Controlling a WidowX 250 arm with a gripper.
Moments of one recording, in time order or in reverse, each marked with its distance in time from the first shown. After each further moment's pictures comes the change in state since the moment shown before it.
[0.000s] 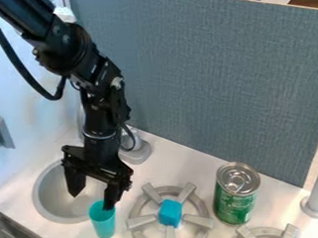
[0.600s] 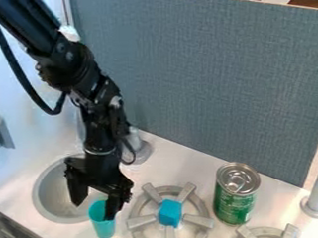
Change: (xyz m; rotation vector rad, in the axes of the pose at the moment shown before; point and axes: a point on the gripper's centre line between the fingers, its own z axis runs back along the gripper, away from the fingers) arm 0.004 -0.007 -0.022 0.007 -0.065 -0.037
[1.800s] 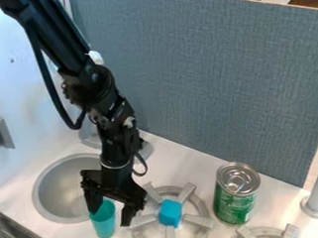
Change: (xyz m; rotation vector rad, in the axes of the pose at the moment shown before) arm 0.024 -0.009 -0.032 -0.009 -0.023 0.072
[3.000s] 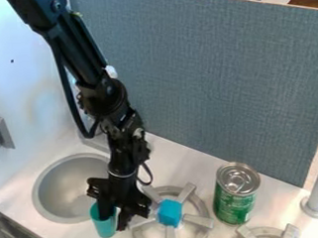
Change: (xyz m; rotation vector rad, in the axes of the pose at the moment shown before) arm 0.004 -0.004 -0.020 0.024 0.052 -0.001
